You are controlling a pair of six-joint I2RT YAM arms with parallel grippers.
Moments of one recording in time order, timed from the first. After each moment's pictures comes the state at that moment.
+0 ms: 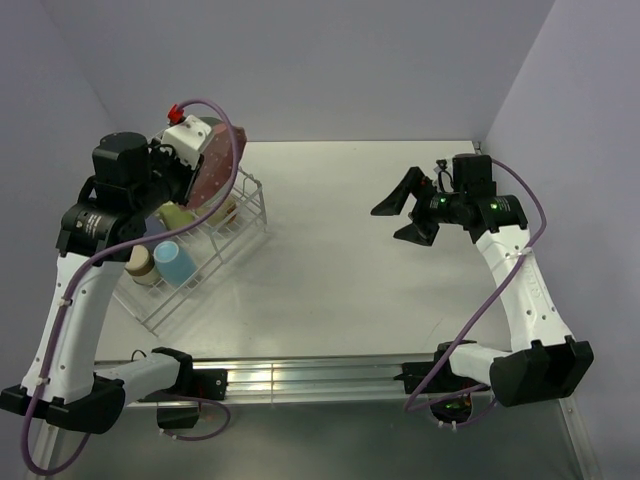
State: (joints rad) left arm -0.29 1.13 1.62 -0.83 0.03 0.38; right arm 0.10 1.19 1.28 -0.91 -0.60 0.75
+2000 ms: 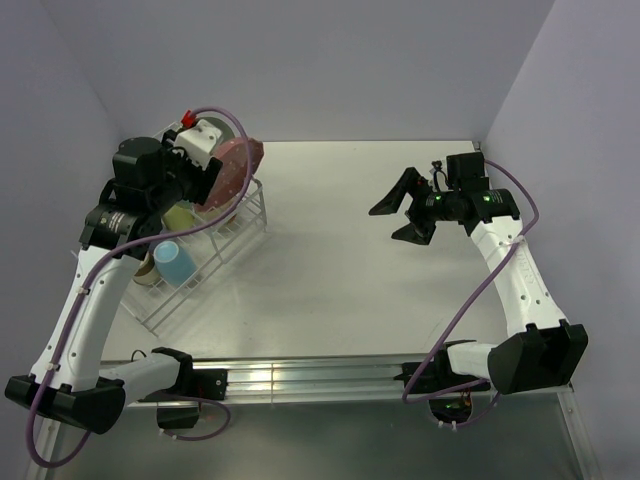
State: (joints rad) left arm -0.29 1.13 1.45 -0.63 0.02 0.40; right arm 0.10 1.25 1.28 -0.91 -0.60 0.75
